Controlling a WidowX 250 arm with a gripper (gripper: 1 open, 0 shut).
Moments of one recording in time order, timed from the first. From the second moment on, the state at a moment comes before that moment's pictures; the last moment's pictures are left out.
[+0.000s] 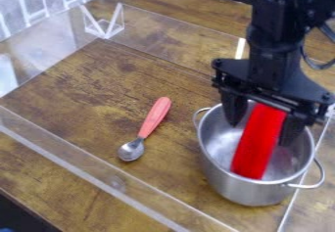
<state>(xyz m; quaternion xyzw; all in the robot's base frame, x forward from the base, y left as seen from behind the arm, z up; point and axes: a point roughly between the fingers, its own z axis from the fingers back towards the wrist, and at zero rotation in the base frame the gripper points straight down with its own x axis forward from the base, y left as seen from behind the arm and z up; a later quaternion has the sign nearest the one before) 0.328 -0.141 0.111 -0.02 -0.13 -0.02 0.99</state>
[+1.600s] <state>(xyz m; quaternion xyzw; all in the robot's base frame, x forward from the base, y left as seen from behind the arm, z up) 0.345 -0.138 0.071 0.00 -0.12 -0.03 0.99</state>
